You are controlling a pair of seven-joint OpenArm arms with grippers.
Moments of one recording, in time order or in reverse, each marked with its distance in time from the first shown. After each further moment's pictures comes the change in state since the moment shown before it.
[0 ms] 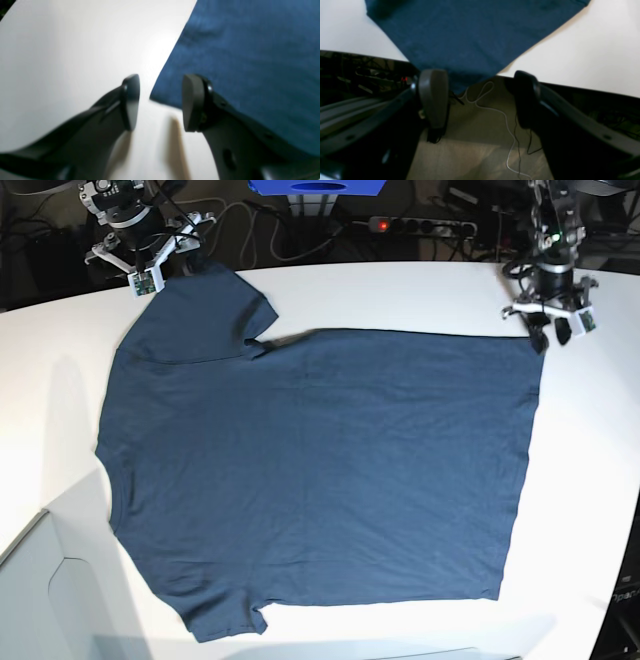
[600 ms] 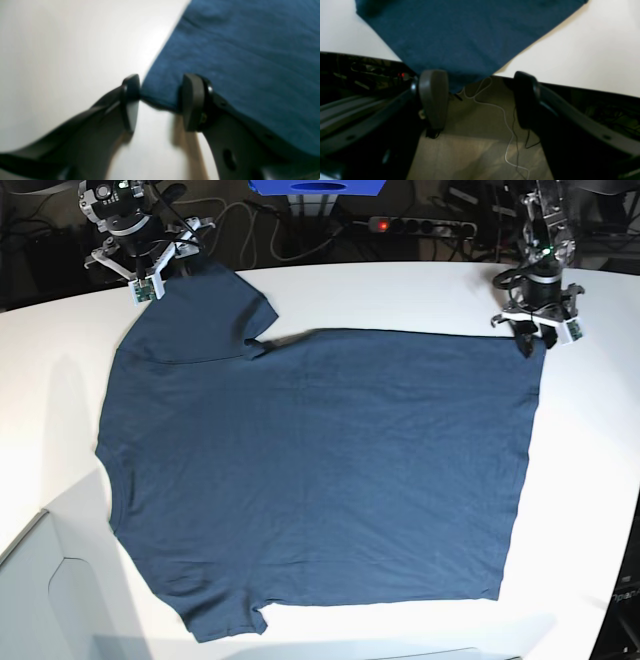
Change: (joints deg) left arm -4.8 -0.2 3.1 -6.4 0.0 0.2 0.1; right arm 2.6 -0.2 0.0 -0.1 -0.2 0.0 -4.9
